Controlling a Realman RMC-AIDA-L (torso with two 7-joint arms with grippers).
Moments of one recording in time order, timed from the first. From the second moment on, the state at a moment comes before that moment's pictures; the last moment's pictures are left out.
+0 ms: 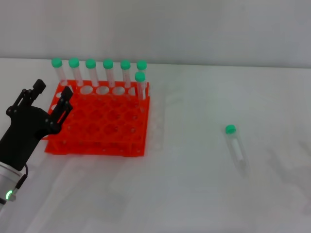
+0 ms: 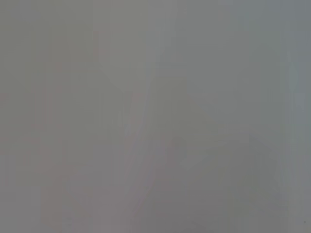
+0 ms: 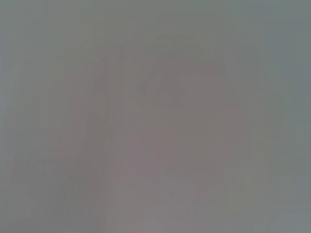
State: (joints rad) left arm -0.38 -2.09 1.41 0.06 0.27 1.48 -0.39; right arm 0.23 2.01 -0.10 -0.01 1.67 1.70 -2.77
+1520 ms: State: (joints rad) left arm -0.38 -2.10 1.42 0.04 0.18 1.45 -0.43; right arm 0.26 2.00 -0.73 -1.49 1.26 1.48 -1.23
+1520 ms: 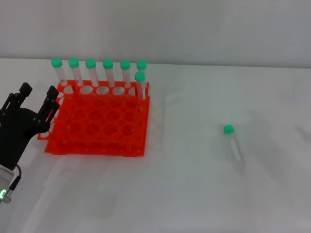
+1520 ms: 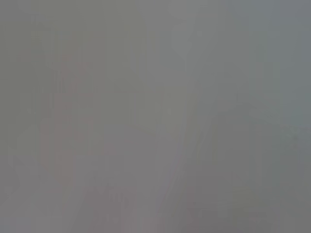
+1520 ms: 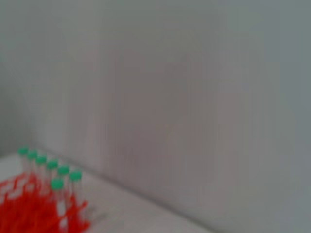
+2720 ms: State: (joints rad) left arm -0.39 -2.08 1.41 0.06 0.17 1.43 -0.43; right arm 0.59 2.02 -1.60 -1.44 0.63 1.23 -0.39
